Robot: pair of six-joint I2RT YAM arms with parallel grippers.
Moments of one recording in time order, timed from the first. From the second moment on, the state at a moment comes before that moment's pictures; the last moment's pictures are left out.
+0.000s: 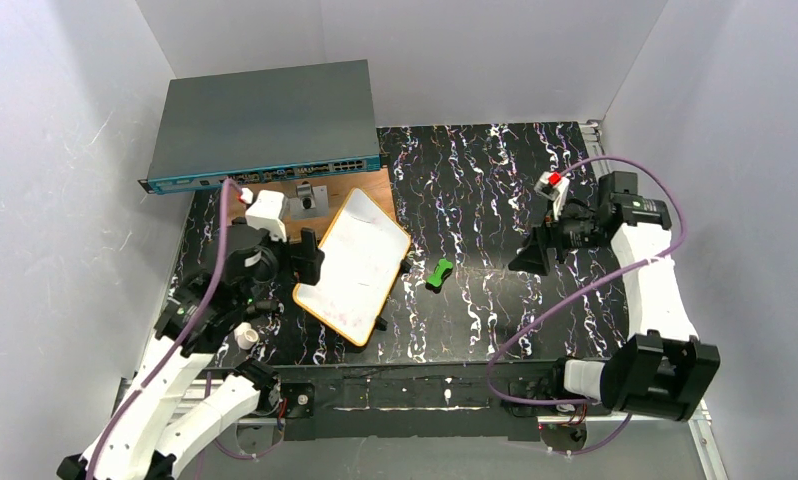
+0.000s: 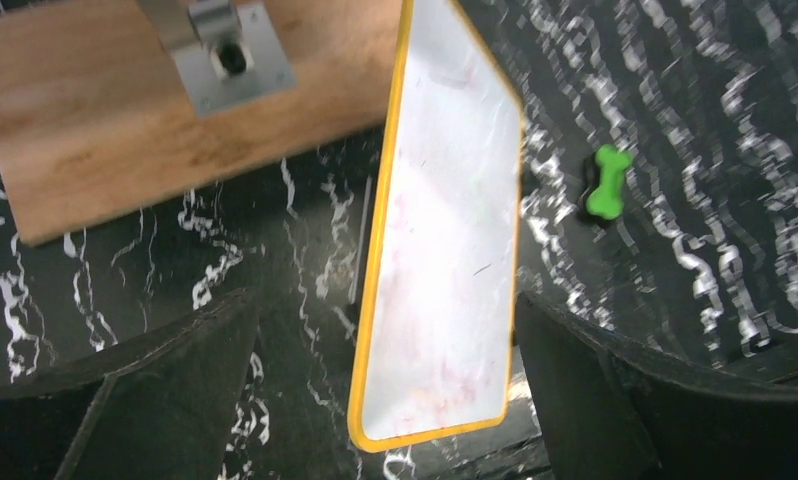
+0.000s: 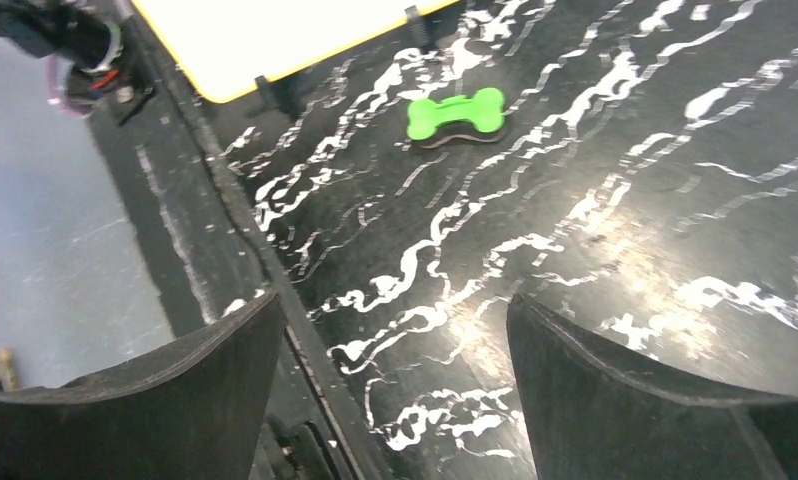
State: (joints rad) left arm -0.51 0.71 0.98 -0.80 -0.17 -0.20; right arm -0.11 1.27 1.16 -1.21 -1.04 -0.81
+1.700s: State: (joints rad) left arm -0.51 0.53 1.10 -0.79 -0.02 -0.28; right arm -0.33 0.86 1.34 -0.87 -0.79 0.02
